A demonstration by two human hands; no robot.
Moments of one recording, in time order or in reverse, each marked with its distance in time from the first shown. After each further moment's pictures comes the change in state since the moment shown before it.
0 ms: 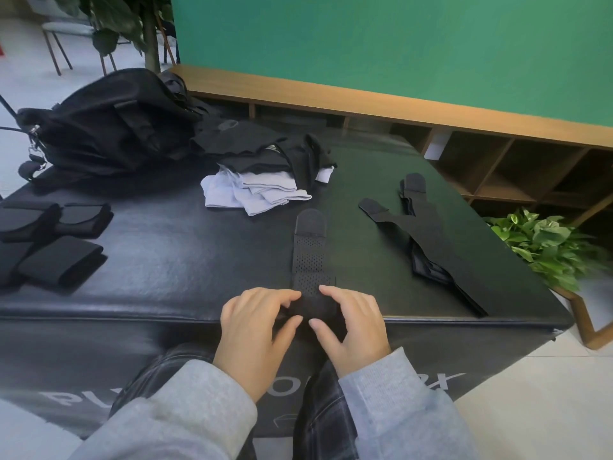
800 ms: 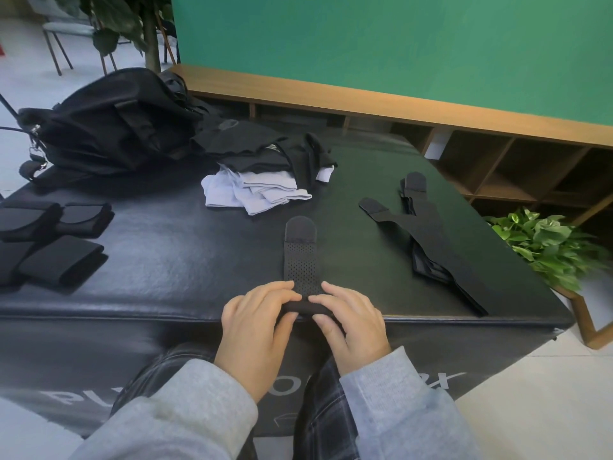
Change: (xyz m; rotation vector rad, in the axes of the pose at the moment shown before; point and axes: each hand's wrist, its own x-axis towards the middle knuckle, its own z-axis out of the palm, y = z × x) left_hand -0.002 -0.003 0.002 -0.046 0.007 -0.003; right_hand 0.001 0.002 0.000 -0.008 -0.035 -0.060
